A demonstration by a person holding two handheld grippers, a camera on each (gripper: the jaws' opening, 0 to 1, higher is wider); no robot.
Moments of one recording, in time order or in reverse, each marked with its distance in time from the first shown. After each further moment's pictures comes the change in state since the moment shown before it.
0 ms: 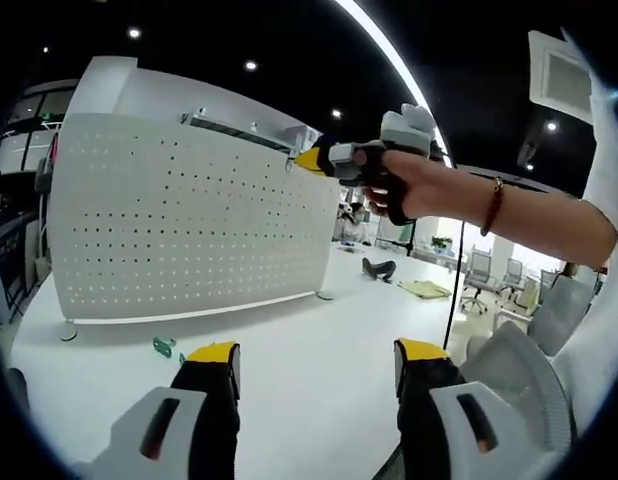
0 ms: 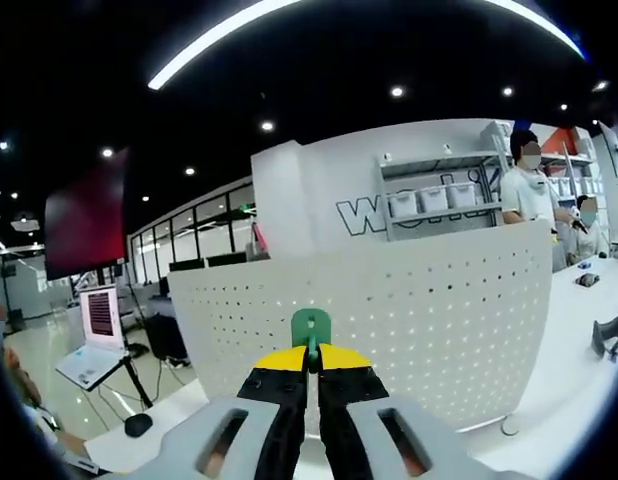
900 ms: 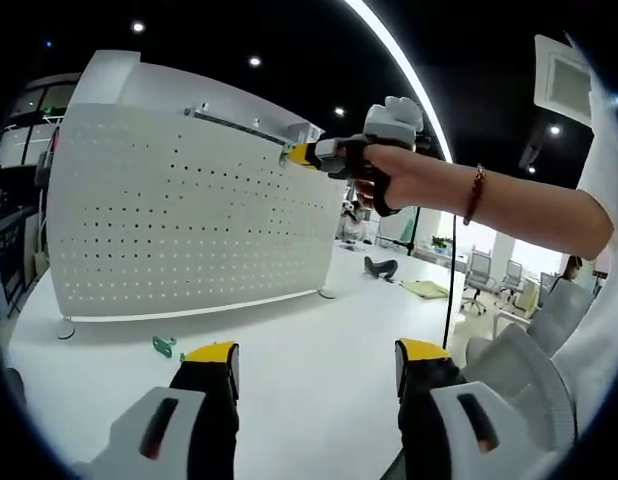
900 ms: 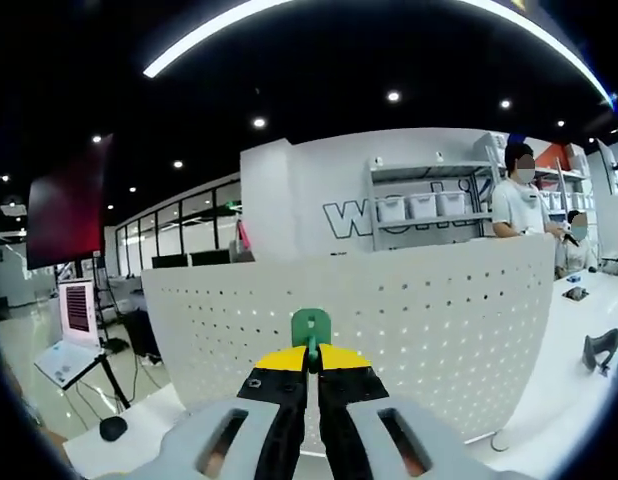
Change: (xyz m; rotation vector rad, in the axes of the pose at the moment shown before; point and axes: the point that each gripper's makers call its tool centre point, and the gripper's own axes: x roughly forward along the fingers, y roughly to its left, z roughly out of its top) left arm 0.009 0.008 0.000 -0.017 0.018 -0.004; right arm 0.035 -0.015 0.005 -0.034 -0.004 -0.065
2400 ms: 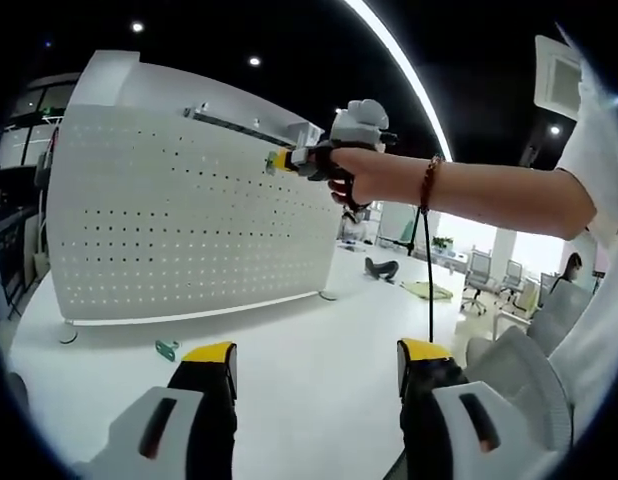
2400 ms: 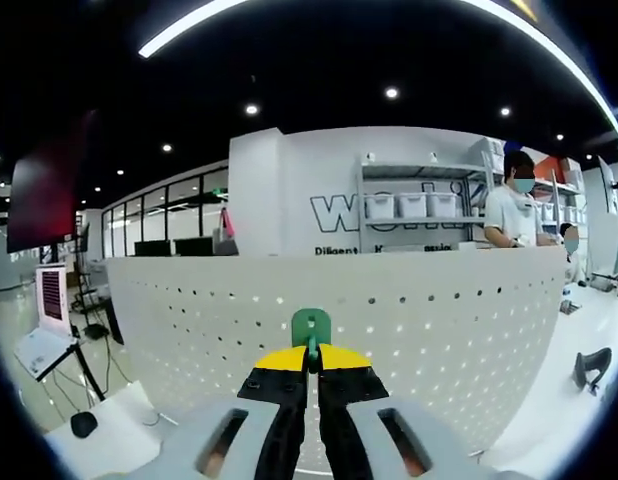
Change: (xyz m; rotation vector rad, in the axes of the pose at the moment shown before) left arm -0.001 0.005 0.008 -0.001 -0.003 0.004; right arm 0.050 -0.020 -0.003 -0.071 0.041 -0.060
